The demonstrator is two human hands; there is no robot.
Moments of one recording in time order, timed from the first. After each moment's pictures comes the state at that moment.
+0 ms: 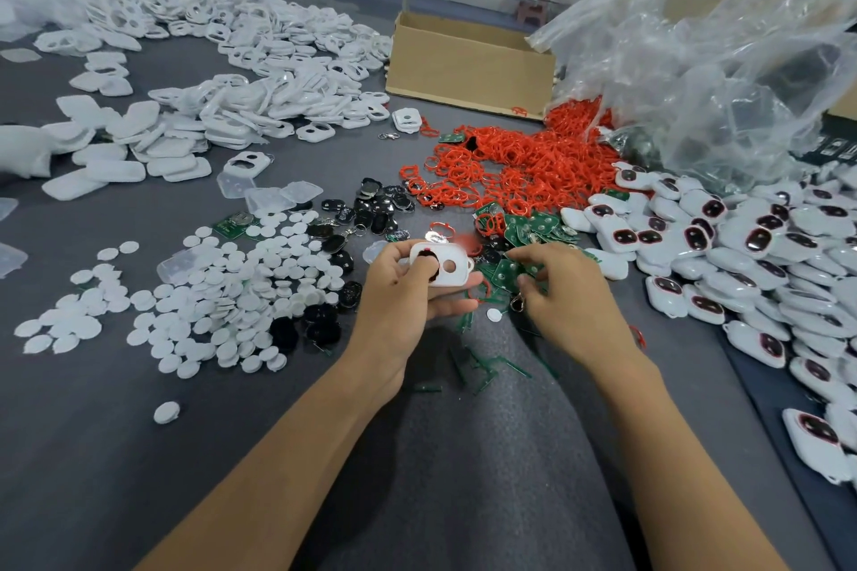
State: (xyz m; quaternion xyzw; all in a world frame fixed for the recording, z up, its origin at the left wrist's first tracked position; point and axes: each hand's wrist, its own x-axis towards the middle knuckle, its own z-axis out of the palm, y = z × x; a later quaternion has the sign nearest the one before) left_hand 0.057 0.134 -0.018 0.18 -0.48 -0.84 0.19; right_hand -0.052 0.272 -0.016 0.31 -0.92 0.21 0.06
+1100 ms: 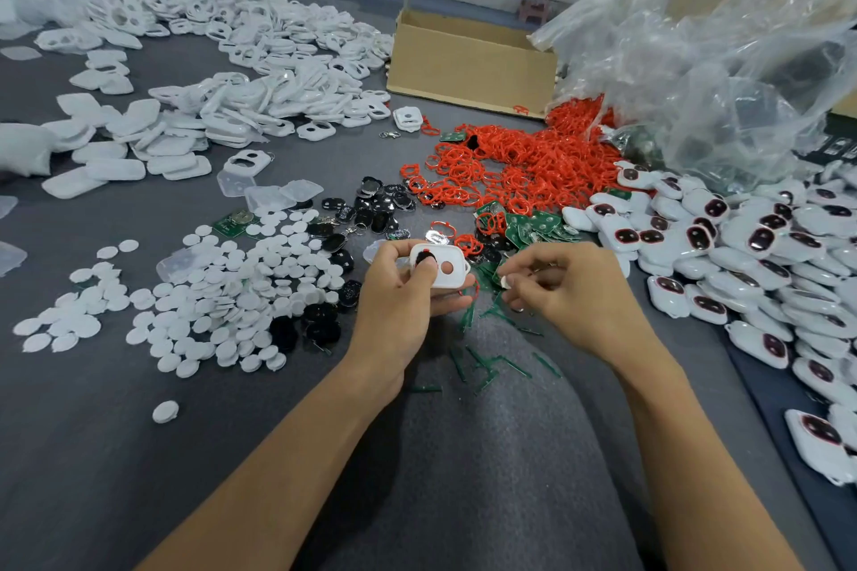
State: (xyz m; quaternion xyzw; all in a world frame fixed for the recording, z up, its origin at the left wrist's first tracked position) left_hand 0.053 0.135 -0.027 0.20 -0.52 -0.80 0.21; right_hand -0.040 0.274 0.006 0.32 -0.85 0.41 -0.05
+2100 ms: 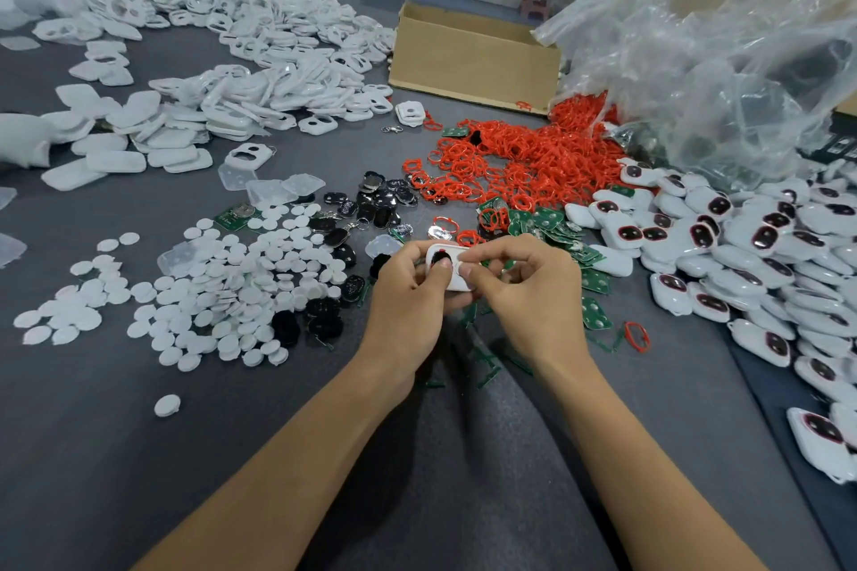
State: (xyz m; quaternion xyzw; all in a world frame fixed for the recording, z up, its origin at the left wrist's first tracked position) left_hand 0.054 0.143 -0.029 0.20 -0.56 -0.78 0.22; right_hand -0.011 0.236 -0.013 0.26 -0.81 0.53 0.06
